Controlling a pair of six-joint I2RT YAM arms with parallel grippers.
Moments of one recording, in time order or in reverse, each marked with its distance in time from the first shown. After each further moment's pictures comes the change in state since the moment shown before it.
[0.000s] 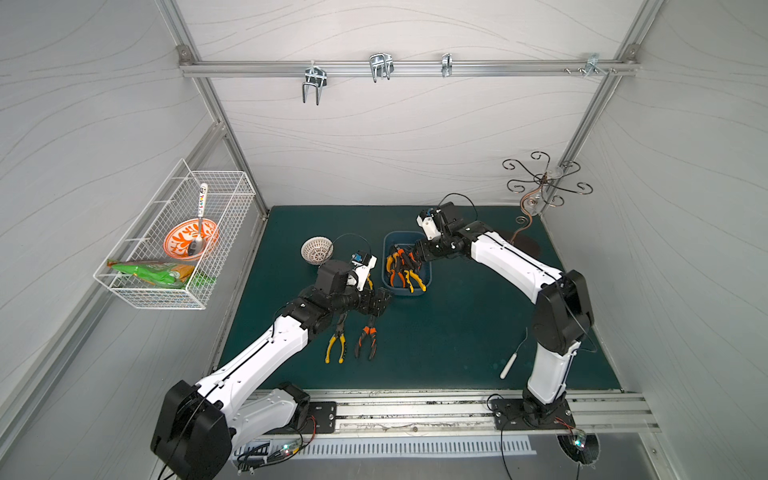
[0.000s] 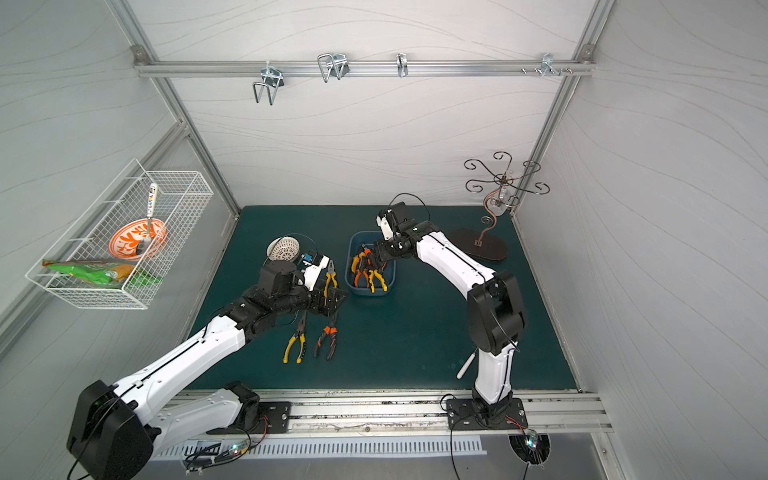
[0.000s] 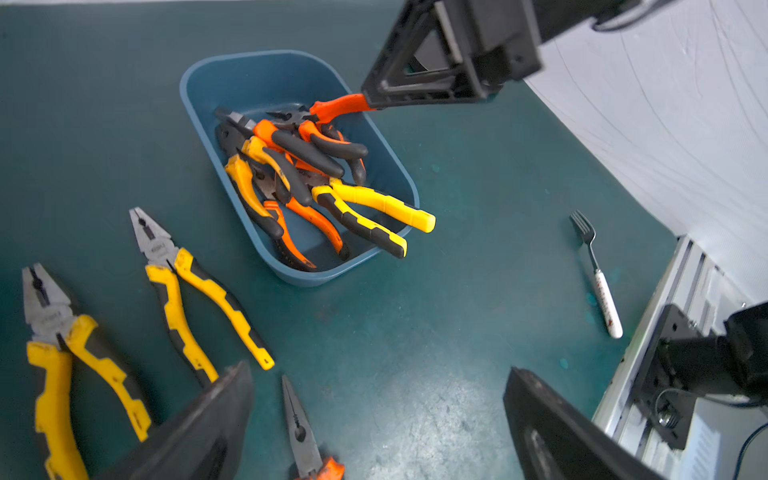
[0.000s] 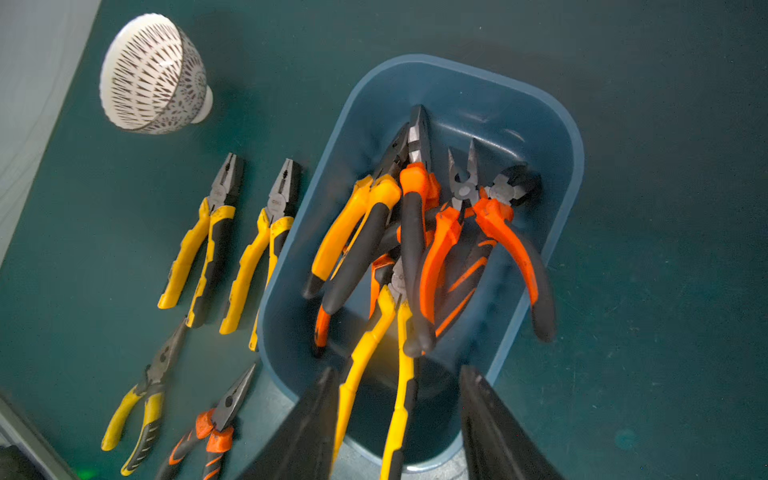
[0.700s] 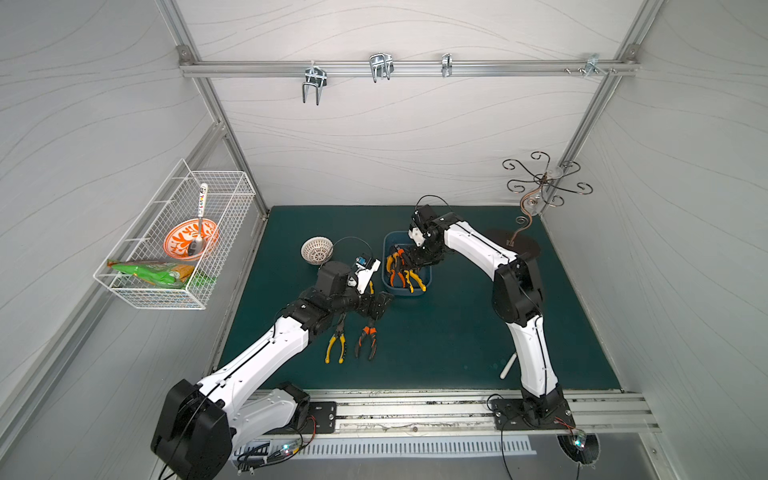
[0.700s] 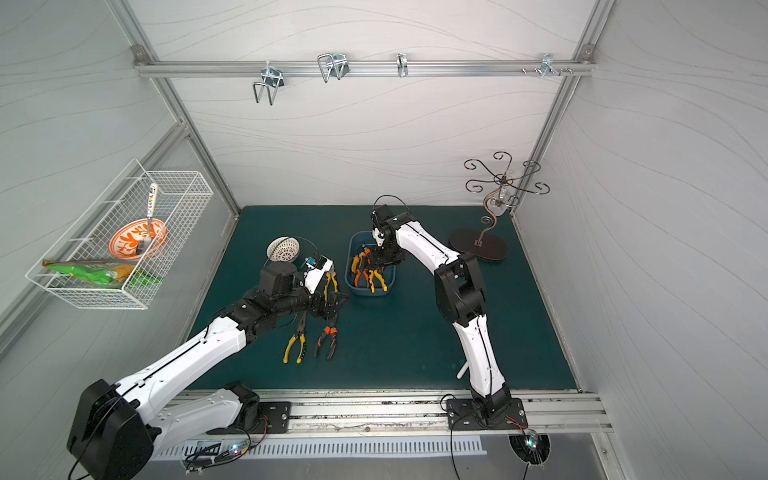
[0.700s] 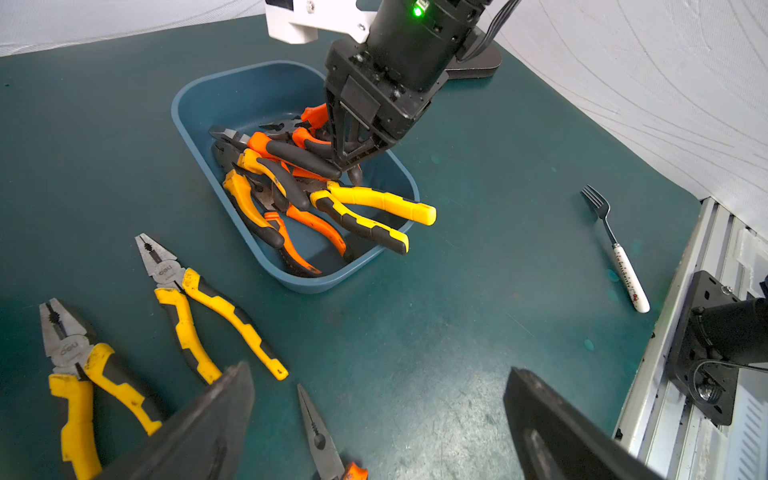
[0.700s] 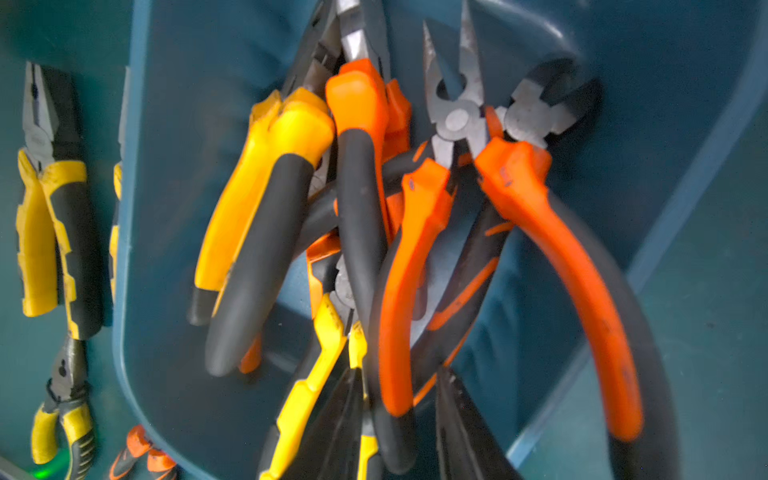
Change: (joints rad) left arm 0.000 0.002 -0.022 0.020 0.004 0.085; right arm 0.001 0.320 0.321 -0.308 0.002 -0.001
